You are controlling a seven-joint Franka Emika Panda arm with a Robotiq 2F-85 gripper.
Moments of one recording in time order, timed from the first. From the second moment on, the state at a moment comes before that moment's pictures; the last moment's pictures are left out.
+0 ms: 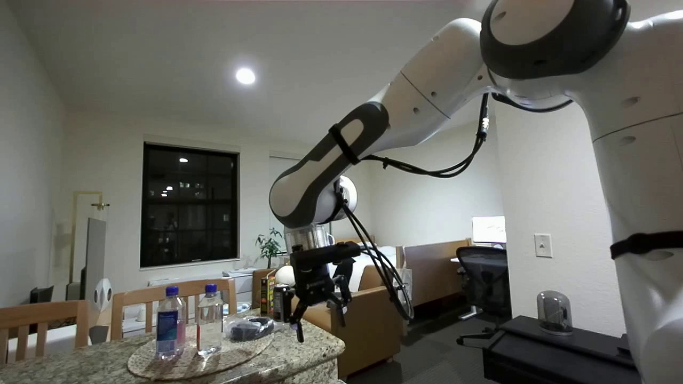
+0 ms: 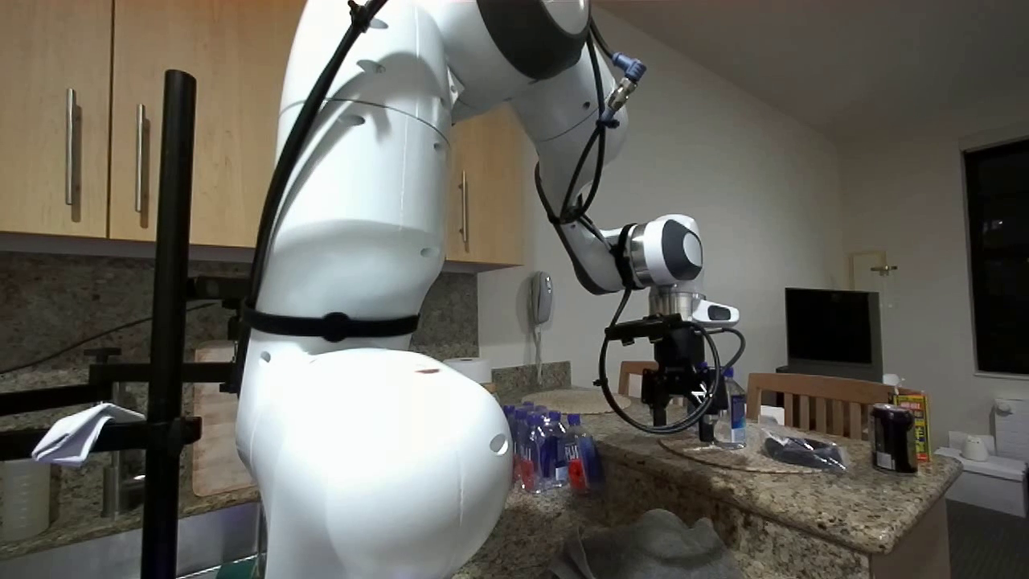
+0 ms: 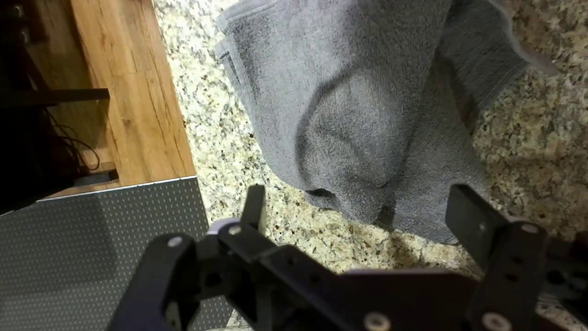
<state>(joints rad) 0.05 0.06 0.12 -2.10 -0.09 2.01 0.47</state>
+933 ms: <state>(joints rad) 0.08 0.22 0.10 -2.08 -0.14 2.02 0.26</state>
